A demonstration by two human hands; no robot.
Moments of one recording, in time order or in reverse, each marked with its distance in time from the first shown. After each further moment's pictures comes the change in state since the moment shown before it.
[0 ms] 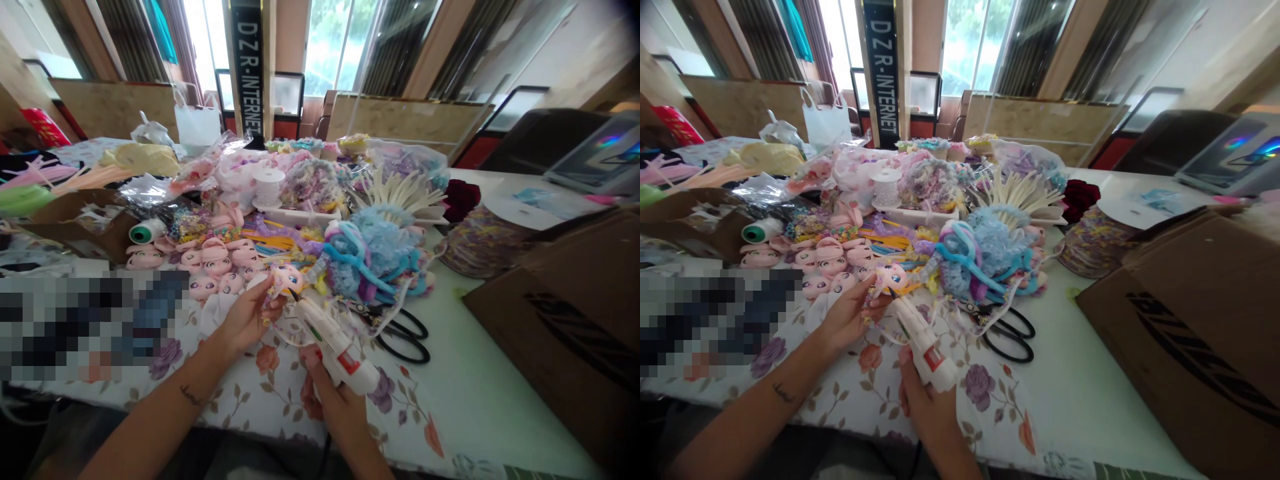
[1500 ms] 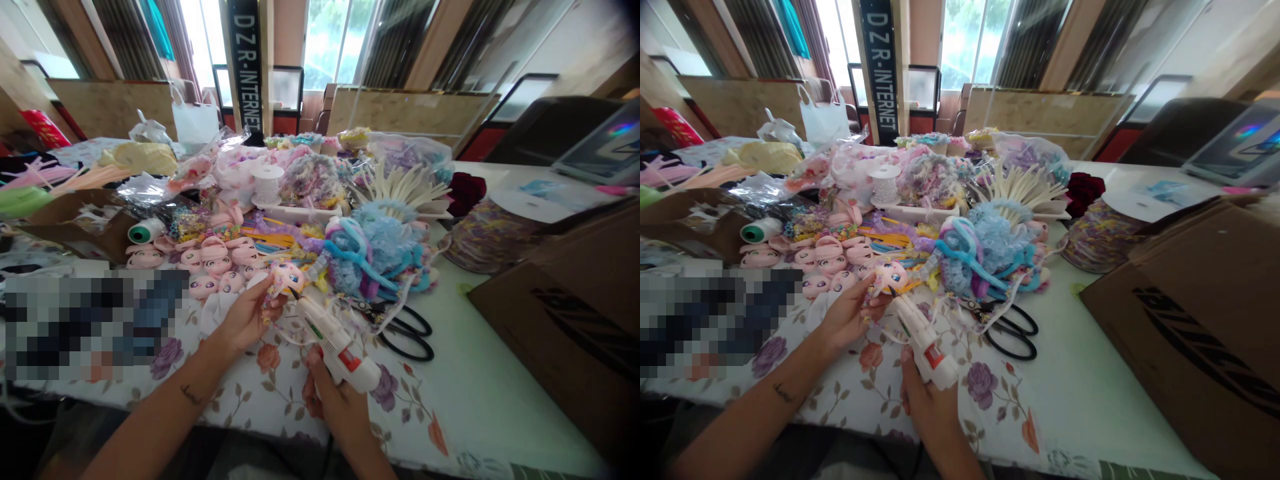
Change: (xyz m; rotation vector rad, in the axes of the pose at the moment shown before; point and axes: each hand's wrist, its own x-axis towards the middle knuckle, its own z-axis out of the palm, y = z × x) left_hand -0.001 0.000 -0.002 0.027 -0.010 0.002; right_hand 0.001 0.009 -0.002 -0.033 0.009 0.002
